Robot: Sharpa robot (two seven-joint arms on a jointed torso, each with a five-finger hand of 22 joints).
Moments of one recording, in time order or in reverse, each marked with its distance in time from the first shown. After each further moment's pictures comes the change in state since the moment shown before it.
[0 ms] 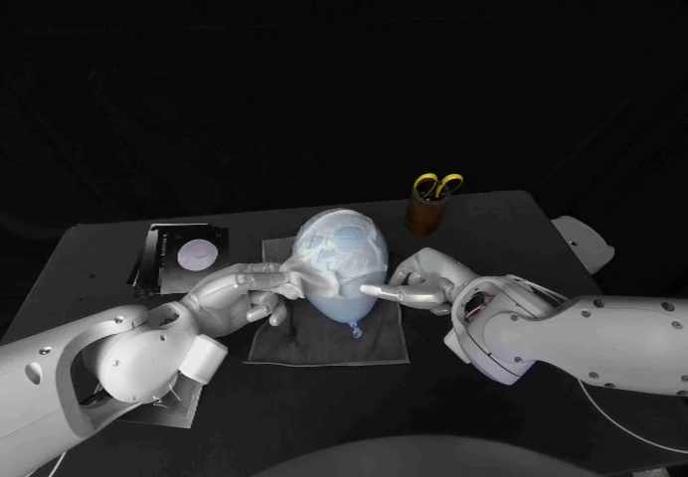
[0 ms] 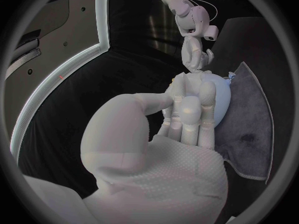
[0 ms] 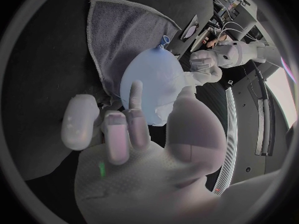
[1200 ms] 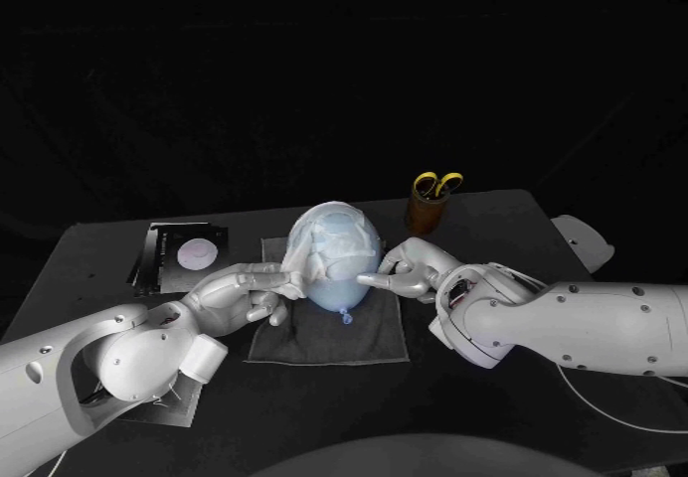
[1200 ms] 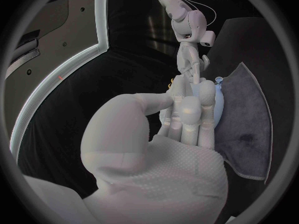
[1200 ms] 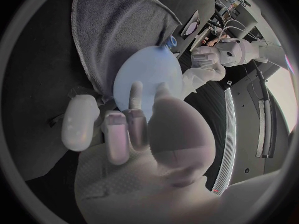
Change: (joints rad) left arm 0.000 0.002 0.000 0.000 -0.004 0.000 -0.010; left_hand 0.001 0.001 0.000 0.000 0.001 -0.004 -0.001 -0.003 0.027 -0.004 0.003 0.000 0.003 0.001 0.000 0.000 0.003 0.010 0.000 0.000 0.000 0.001; right arm 0.031 0.075 0.001 -0.061 0.006 0.005 -0.011; right_hand 0.350 0.288 0.138 -0.021 0.012 -0.047 -0.004 0.058 -0.011 0.003 -0.004 0.007 0.001 -0.004 -0.003 0.002 0.000 0.000 0.003 -0.003 0.009 0.000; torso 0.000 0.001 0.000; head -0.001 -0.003
